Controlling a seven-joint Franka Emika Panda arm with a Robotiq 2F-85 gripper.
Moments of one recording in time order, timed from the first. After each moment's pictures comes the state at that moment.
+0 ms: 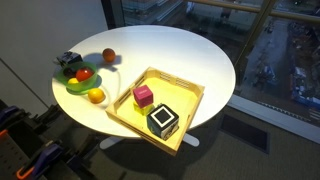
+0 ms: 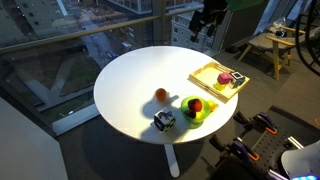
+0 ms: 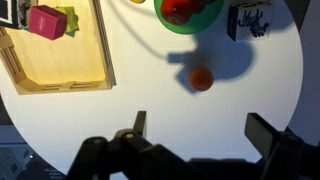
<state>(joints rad) 0.00 -0.25 0.12 -2.25 0.01 2.18 0.17</state>
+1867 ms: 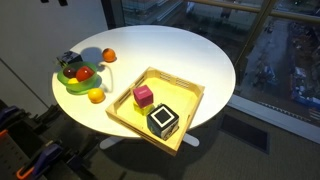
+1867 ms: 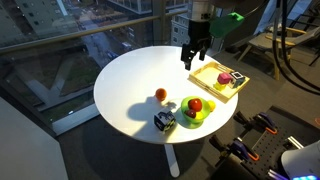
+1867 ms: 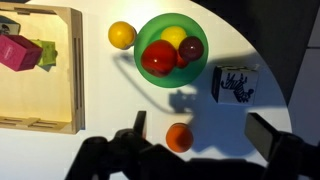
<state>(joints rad) 0.10 -0.08 0.14 -2.21 -0.01 2.05 0.15</state>
